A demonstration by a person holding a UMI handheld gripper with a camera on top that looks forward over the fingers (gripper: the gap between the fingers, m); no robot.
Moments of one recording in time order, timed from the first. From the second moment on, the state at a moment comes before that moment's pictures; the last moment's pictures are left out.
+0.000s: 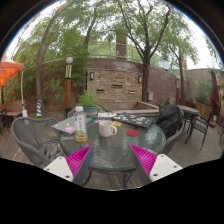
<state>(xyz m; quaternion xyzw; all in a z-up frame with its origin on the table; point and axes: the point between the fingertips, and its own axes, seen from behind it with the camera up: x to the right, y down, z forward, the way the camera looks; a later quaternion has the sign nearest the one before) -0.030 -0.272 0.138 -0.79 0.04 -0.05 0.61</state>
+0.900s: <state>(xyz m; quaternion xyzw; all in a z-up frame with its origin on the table) -0.174 0.028 0.087 -0.76 0.03 -0.03 0.65</state>
